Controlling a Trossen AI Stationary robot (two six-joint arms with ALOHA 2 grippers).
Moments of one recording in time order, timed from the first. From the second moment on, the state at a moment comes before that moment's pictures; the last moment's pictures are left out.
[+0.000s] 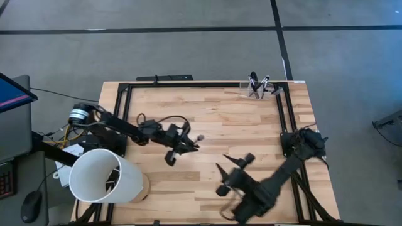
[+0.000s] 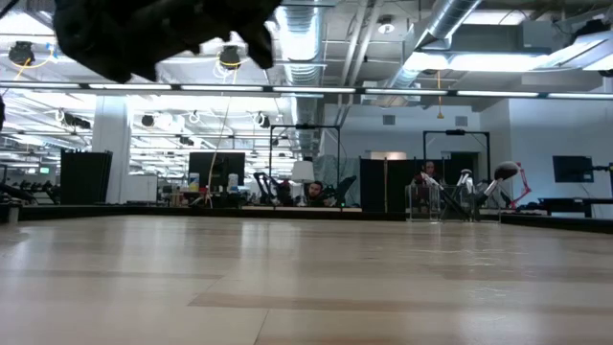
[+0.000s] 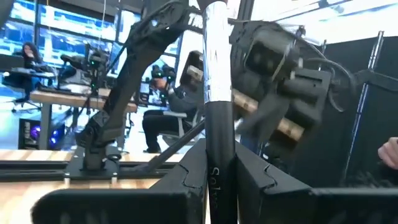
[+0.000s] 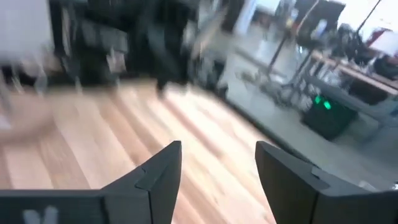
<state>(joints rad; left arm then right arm) -0.12 1.58 0.55 1.28 0.27 -0.19 0.76 1.99 1.81 -1.42 1.29 1.26</state>
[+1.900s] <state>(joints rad) -0.01 1.50 0.42 1.25 0.11 -0.08 0.10 1.50 0.71 0.92 0.04 -0.02</state>
